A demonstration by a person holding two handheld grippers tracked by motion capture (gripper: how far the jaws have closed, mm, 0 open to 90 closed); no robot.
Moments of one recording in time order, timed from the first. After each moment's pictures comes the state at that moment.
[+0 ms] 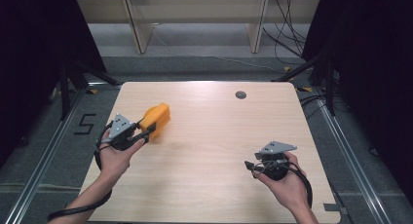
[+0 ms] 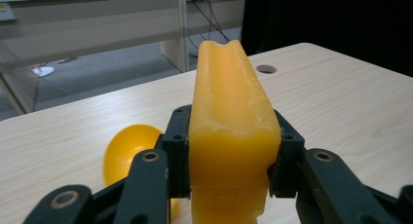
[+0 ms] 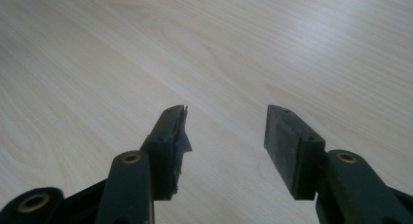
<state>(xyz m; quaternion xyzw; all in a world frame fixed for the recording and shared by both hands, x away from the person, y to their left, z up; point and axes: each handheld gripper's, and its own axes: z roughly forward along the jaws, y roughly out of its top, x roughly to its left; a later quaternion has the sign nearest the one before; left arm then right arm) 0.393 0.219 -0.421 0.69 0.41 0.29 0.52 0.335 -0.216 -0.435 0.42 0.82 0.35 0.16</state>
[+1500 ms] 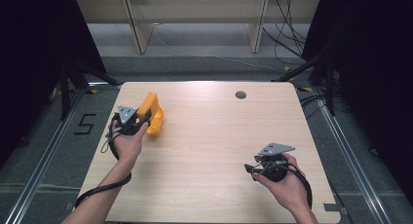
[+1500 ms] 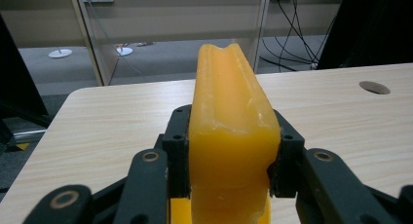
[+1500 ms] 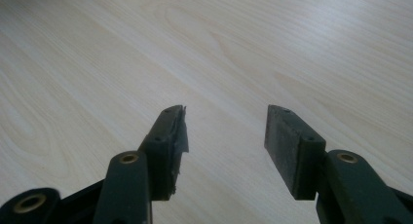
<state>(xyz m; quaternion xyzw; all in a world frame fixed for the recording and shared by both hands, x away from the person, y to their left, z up) 0.449 0.215 -0.453 0.61 0.53 0.36 0.47 0.335 -0.216 -0.441 0.41 0.83 0.34 0.15</state>
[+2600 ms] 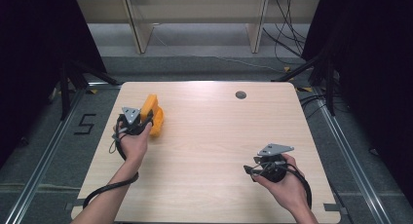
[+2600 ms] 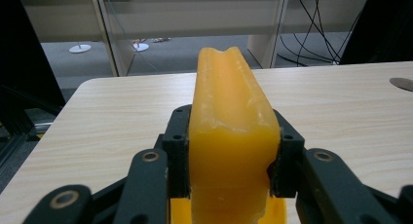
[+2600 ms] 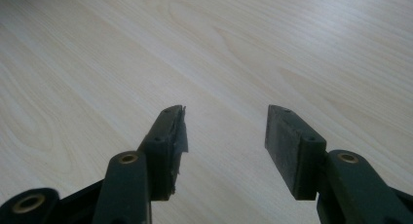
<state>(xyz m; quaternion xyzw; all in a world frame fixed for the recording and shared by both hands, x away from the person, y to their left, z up) 0.459 0.206 -0.469 0.59 0.55 0.38 0.45 0.335 -0.215 -0.443 0.41 0.83 0.34 0.14</state>
